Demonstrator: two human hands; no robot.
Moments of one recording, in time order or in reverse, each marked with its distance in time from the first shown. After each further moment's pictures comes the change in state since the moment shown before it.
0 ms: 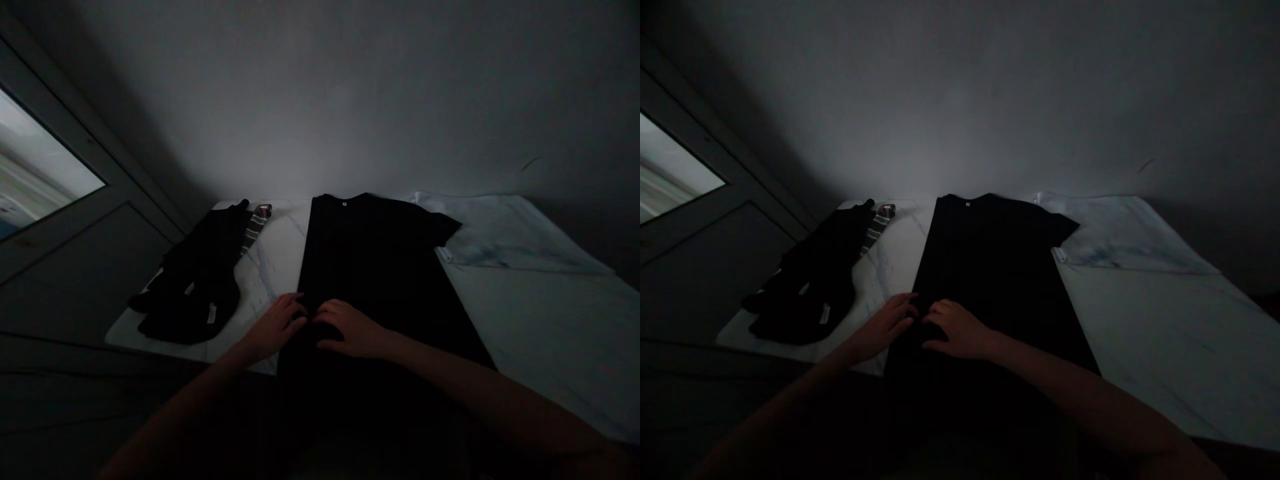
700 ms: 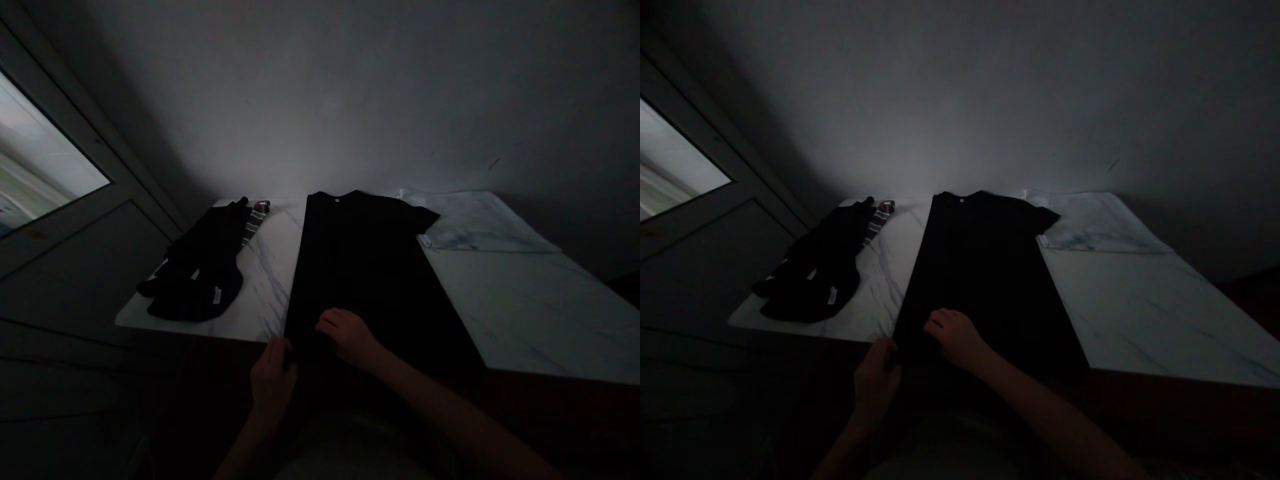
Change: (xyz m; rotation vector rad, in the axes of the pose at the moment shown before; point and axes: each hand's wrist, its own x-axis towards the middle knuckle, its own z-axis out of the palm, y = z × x) left_hand -0.099 0.062 0.092 0.117 0.657 -0.282; right_hand -0.043 -0.039 0.050 -0.333 0.136 0.019
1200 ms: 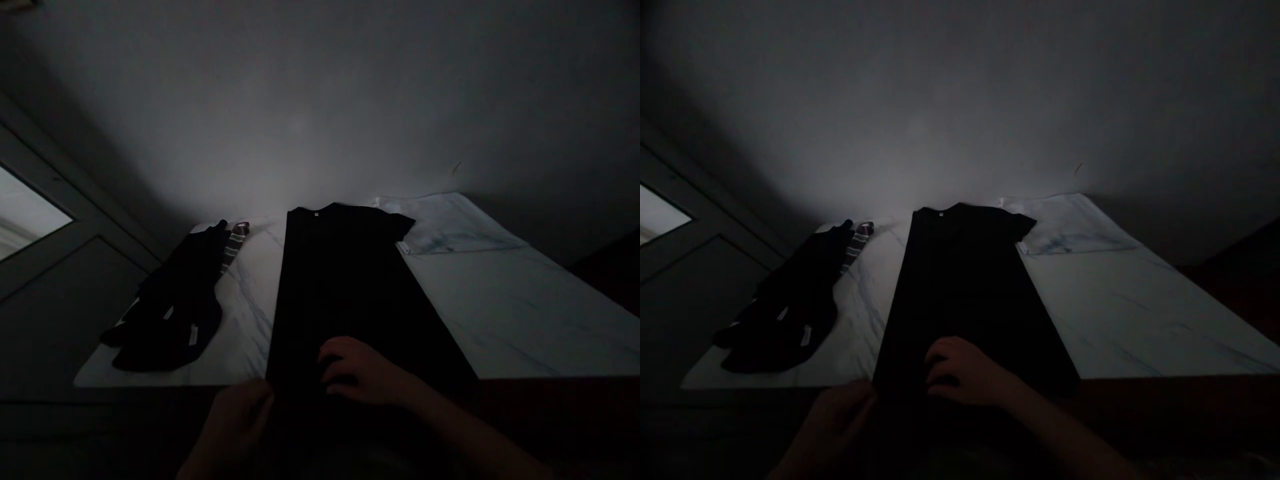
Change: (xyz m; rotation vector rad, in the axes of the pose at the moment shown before) left_hand 0.046 -0.018 -0.053 -0.023 -0.611 0.209; right_hand -0.034 0.017 -0.036 0.448 -0.005 -0.024
